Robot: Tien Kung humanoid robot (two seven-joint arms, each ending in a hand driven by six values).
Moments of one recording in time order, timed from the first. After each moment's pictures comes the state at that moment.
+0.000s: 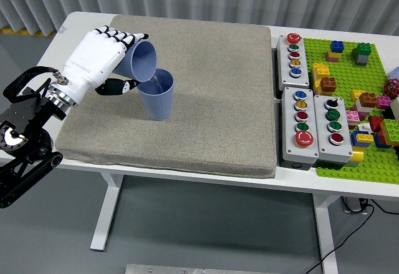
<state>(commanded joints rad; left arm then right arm) -0.48 0.56 -0.89 -1.41 2.27 0.33 0.06 0.14 -0.11 1.31 0.18 -1.31 -0.04 -0.19</state>
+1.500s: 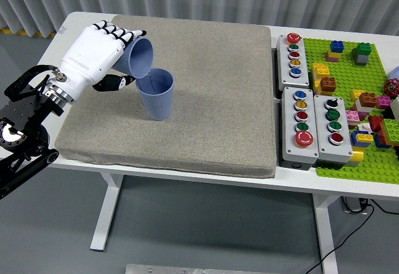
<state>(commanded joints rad) -0.58 0.63 -0.74 -1.37 2.27 0.40 0.11 0.14 -0.11 1.32 0.18 -1.32 -0.04 -0.19</state>
